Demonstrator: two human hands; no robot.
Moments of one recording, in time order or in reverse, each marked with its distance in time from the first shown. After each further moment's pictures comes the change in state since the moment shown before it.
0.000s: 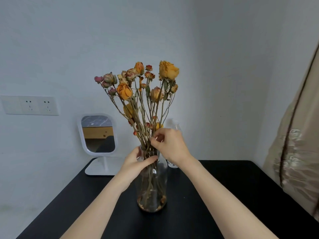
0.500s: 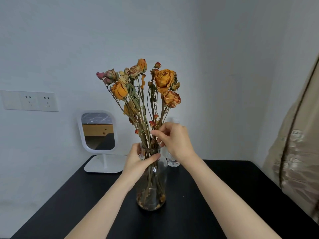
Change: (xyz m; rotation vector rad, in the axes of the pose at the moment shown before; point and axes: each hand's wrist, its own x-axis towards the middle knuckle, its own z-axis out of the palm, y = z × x) left_hand -0.004 0.001 0.013 -0.022 0.129 0.066; right_hand 0.000 -0.005 -0.010 0.229 0.038 0.064
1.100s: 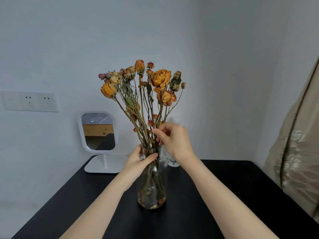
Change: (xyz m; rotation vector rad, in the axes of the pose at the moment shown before) left_hand 0.005 -0.003 -0.007 0.021 -0.127 -0.023; right_hand -0.001 0.003 0.003 -0.015 0.040 -0.047
